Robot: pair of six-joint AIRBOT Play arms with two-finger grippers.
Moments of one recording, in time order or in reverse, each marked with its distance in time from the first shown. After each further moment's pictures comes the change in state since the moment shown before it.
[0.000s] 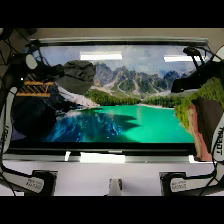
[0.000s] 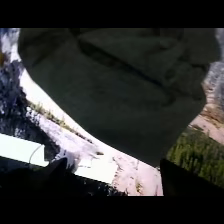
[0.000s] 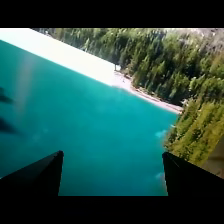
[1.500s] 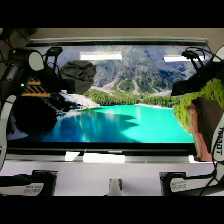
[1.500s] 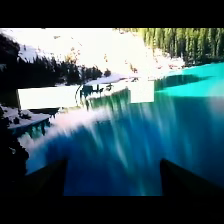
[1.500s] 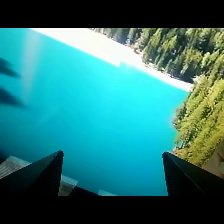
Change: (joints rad) left arm -0.256 0.186 -0.024 0.070 -0.420 0.175; right arm 0.000 0.000 0.000 -0.001 0.089 0.003
